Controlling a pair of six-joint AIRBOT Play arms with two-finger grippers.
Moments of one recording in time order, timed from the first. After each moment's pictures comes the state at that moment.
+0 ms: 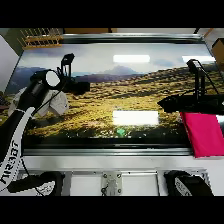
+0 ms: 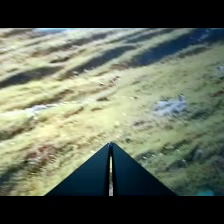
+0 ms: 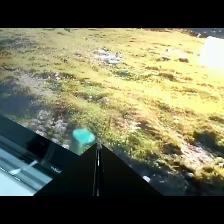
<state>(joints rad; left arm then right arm) -0.23 -1.40 1.35 1.32 -0.98 -1.61 0.00 -0.86 1.06 -0.99 1.24 1.26</state>
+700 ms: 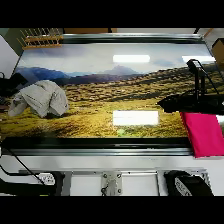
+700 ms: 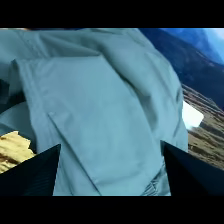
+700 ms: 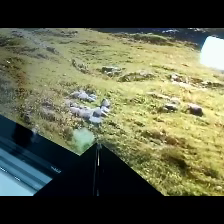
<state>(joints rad) 0.50 -1.59 1.52 1.25 -0.98 -1.61 0.00 -0.86 1.06 -0.99 1.24 1.26</state>
